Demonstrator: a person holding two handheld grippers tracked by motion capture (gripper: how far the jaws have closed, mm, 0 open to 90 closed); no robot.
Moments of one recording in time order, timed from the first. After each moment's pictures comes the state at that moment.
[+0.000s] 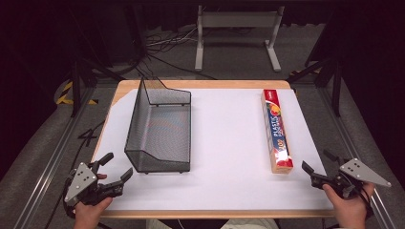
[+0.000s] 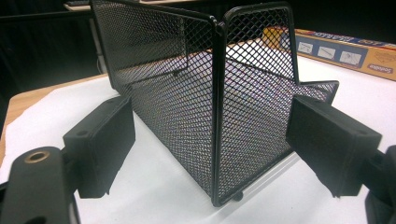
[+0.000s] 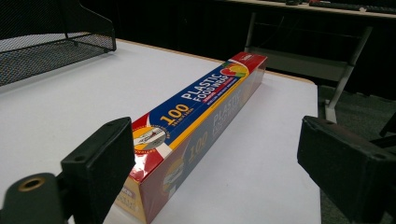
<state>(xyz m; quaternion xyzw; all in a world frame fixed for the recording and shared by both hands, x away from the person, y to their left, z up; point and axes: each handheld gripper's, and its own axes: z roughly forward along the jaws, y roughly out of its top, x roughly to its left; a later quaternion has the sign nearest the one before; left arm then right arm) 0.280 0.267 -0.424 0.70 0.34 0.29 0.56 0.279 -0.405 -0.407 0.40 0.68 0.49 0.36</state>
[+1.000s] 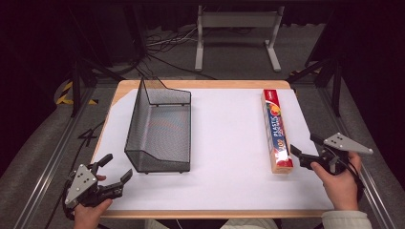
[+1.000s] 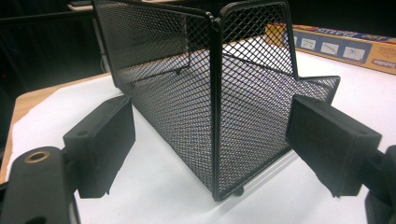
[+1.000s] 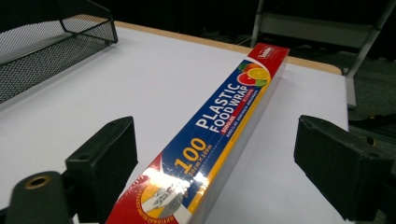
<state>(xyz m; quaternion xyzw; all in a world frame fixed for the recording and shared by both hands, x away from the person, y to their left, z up) 0.275 0.268 -0.425 0.70 0.34 0.30 0.55 0.328 -0.370 -0.367 0.44 0.72 0.45 0.30</state>
